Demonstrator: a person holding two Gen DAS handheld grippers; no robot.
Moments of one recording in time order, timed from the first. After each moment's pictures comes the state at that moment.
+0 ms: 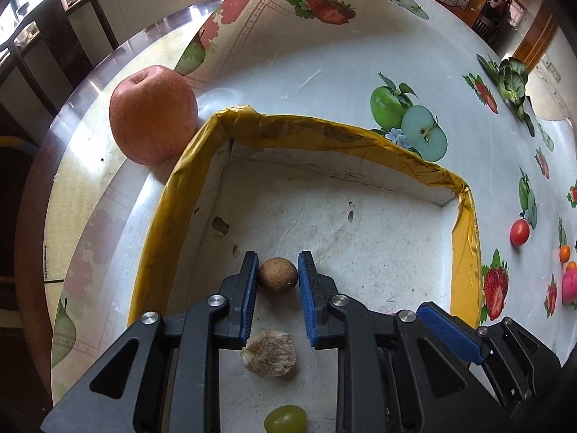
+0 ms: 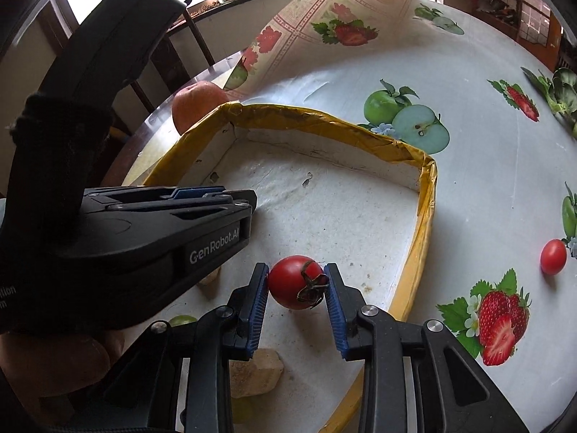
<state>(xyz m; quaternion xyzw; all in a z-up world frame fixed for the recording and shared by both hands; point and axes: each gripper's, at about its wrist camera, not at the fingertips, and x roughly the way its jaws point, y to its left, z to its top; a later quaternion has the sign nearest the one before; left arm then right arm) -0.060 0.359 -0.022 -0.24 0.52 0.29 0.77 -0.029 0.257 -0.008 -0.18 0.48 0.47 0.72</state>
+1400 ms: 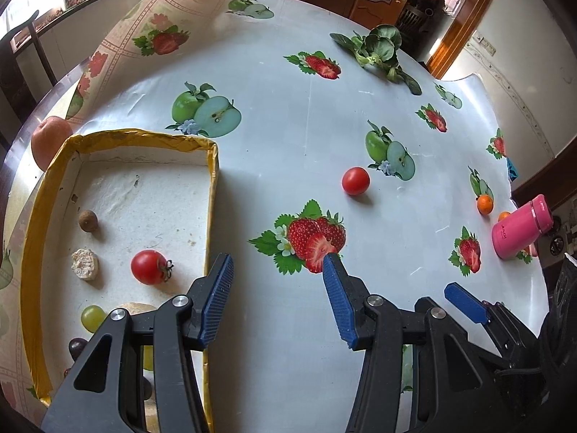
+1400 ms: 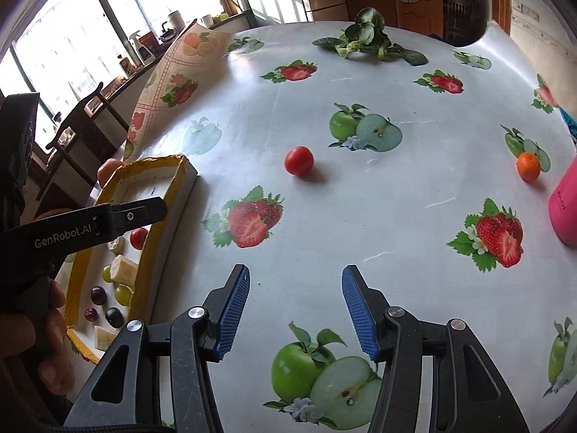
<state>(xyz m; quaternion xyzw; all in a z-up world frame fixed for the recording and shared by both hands) -0.013 0.196 0.038 -0.22 0.49 0.18 0.82 0.046 0.011 0.022 -0.07 0.49 0.32 0.81</state>
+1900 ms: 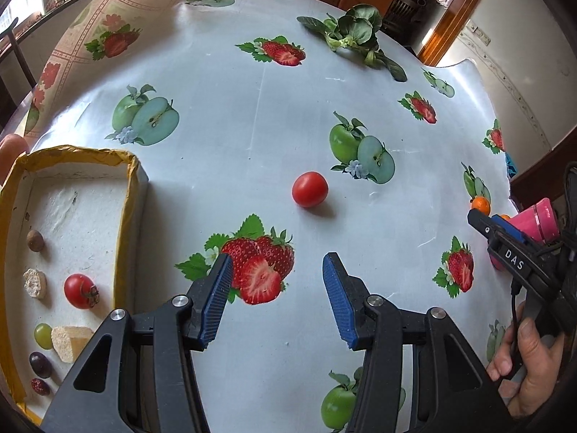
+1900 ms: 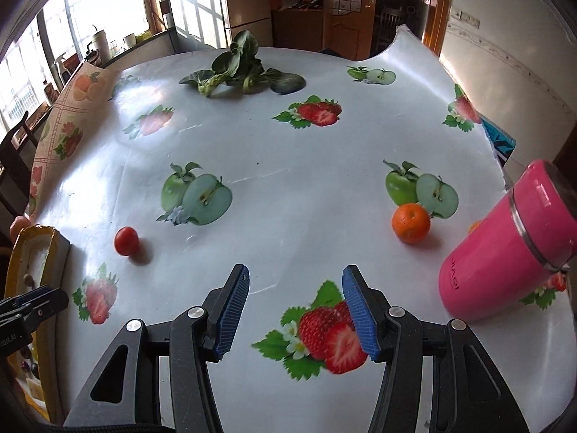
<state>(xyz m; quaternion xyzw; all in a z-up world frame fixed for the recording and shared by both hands) 0.047 0.165 0.021 -0.22 0.50 0.16 0.82 0.181 -0.049 0.028 -0.12 0.46 0.18 0.86</state>
